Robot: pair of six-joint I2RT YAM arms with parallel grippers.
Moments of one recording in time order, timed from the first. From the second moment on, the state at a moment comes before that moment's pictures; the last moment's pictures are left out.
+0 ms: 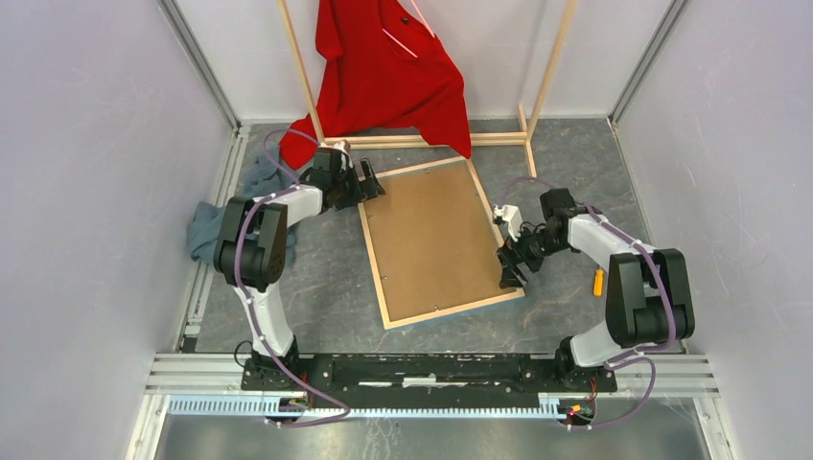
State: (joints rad) left arm -0.22 1.92 1.15 0.01 0.25 -0.48; right arm 0.09 1.52 0.83 -0.70 -0.68 -0.79
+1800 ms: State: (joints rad) left arm -0.30 2.05 1.35 -0.06 0.17 -0.48; right arm 0.10 1.48 0.82 -0.77 -0.67 -0.87
